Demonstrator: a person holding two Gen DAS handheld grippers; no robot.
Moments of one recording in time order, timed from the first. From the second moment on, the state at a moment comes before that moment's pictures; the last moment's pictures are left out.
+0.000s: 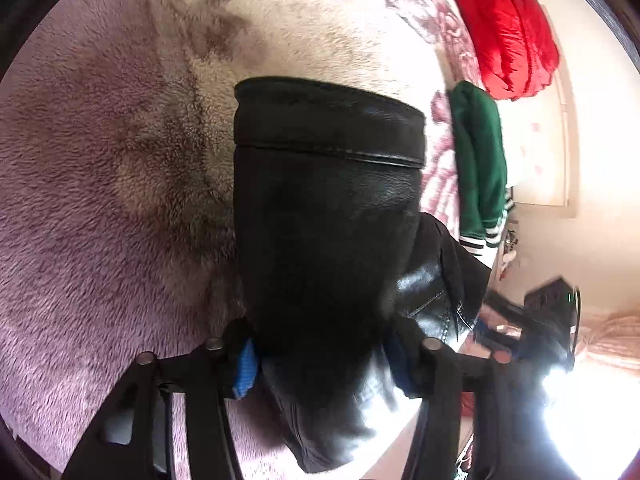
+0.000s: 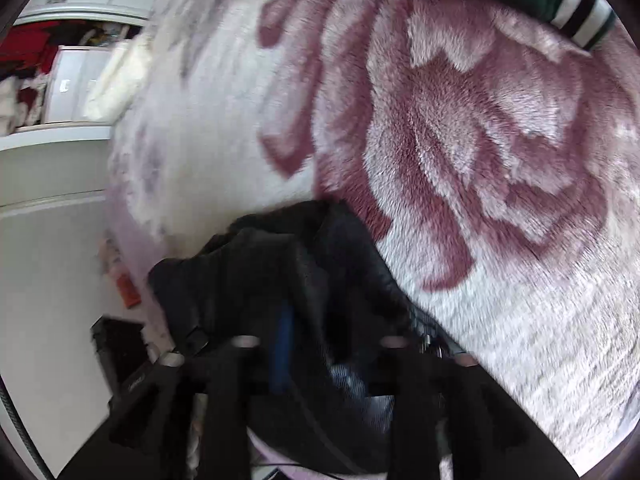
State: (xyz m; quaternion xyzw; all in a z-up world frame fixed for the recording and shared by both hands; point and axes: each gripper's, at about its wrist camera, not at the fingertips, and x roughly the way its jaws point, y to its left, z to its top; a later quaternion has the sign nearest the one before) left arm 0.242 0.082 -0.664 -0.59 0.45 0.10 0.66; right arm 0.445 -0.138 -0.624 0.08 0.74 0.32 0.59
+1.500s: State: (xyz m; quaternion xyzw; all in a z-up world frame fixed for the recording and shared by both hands) left arm 0.313 0.073 -0.512 -0.54 0.29 0.10 0.78; right arm 0.479 -0.173 -0.588 0.41 0.63 0.43 0.51
